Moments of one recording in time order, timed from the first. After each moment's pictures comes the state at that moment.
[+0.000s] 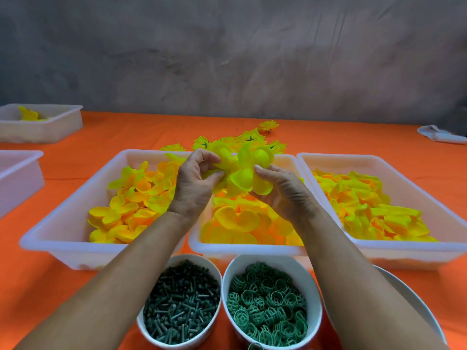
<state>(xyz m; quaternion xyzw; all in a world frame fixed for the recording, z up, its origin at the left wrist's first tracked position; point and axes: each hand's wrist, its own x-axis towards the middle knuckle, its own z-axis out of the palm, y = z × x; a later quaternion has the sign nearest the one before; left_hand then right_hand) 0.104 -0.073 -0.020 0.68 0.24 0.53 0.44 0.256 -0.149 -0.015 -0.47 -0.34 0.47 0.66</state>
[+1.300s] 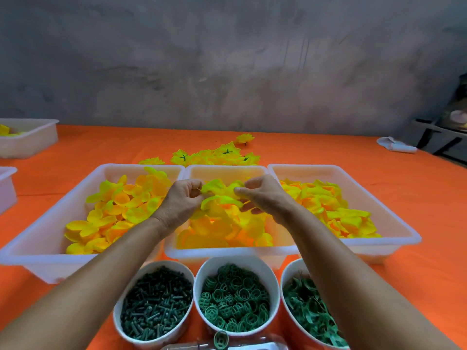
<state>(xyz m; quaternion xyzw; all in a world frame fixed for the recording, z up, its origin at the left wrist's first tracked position) 0.107 -0.082 -0.021 0.75 0.23 0.36 0.51 0.260 -0.189 0.019 -0.74 -0.44 0.27 0.43</state>
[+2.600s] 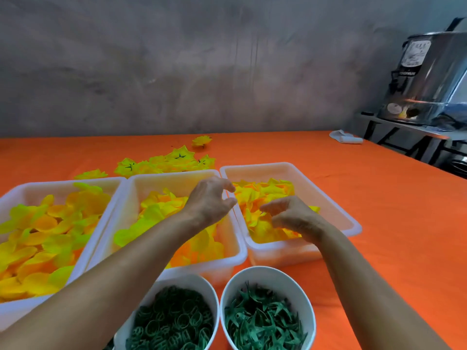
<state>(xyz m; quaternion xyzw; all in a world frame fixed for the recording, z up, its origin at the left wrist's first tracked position) 0.242 -0.149 0.009 0.91 0.27 0.25 0.20 0.385 -0.282 -0.012 -0.78 -0.37 0.25 0.44</state>
